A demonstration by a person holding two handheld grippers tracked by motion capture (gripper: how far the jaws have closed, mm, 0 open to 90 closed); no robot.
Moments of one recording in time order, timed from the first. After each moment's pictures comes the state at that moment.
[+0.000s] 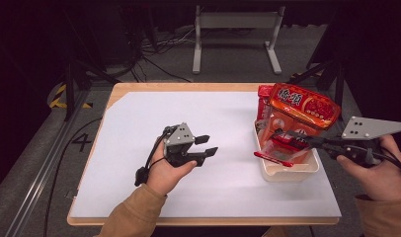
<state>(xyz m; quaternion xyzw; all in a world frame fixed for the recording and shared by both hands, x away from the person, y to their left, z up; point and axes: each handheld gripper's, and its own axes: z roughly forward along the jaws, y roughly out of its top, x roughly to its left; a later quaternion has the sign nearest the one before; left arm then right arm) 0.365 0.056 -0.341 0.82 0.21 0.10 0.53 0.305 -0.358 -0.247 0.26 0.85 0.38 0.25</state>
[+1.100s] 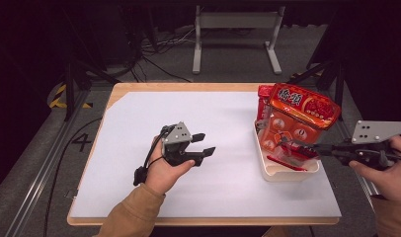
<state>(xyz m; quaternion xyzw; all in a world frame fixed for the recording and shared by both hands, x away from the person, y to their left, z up) 0.369 0.058 -0.345 0.82 0.22 0.10 0.52 0.305 -0.379 -0.250 0.23 0.88 0.37 0.19</state>
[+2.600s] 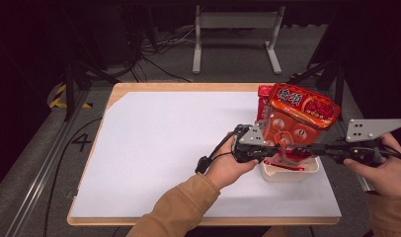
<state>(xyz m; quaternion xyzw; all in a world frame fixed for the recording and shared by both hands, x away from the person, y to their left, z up) 0.378 -0.101 -0.348 0.84 0.07 0.02 0.54 0.316 -0.378 -0.257 0.21 0.88 0.39 0.17</state>
